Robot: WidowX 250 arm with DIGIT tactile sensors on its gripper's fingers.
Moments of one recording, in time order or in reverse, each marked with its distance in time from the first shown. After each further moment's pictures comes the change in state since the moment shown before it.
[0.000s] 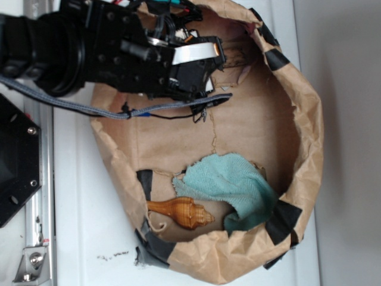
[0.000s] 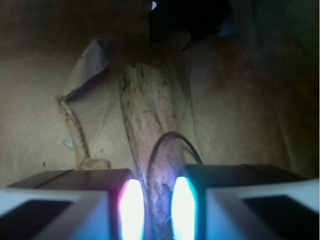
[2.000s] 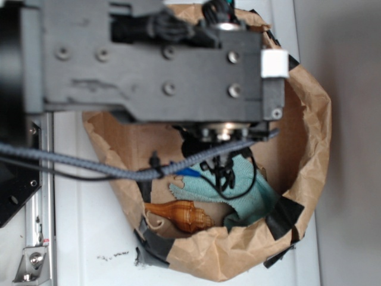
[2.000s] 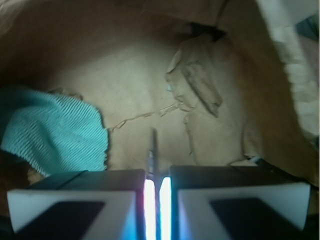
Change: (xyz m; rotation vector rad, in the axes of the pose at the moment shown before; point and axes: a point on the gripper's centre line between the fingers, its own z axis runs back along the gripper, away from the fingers) arm 0.015 -0.053 0.127 -0.129 0.383 0.080
